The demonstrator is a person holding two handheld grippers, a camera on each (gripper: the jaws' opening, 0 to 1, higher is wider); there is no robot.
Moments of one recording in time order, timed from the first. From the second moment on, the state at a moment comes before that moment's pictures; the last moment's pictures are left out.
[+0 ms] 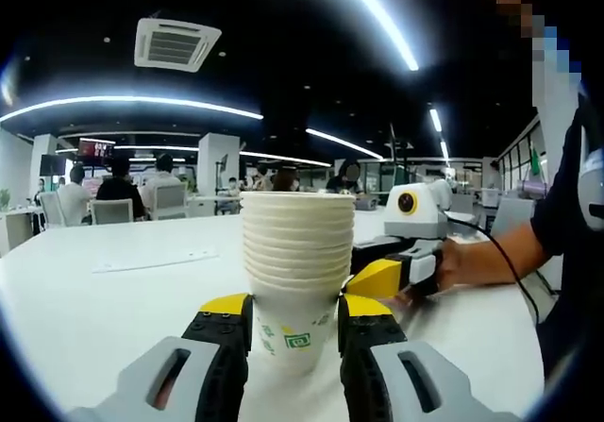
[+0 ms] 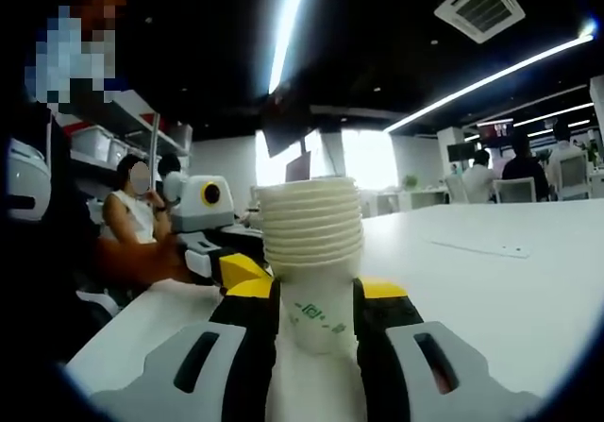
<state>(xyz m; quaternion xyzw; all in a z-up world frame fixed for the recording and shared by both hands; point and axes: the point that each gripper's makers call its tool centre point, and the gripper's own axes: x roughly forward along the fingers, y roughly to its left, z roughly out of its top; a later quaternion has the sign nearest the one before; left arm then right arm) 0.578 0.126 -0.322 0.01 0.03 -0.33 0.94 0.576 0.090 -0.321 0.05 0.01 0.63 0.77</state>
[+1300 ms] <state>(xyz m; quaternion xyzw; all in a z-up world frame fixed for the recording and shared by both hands) 0.612 0.110 -0.293 0.03 0.01 -0.34 0.94 0.615 0.078 -0.291 0.03 -0.01 0.61 0.79</state>
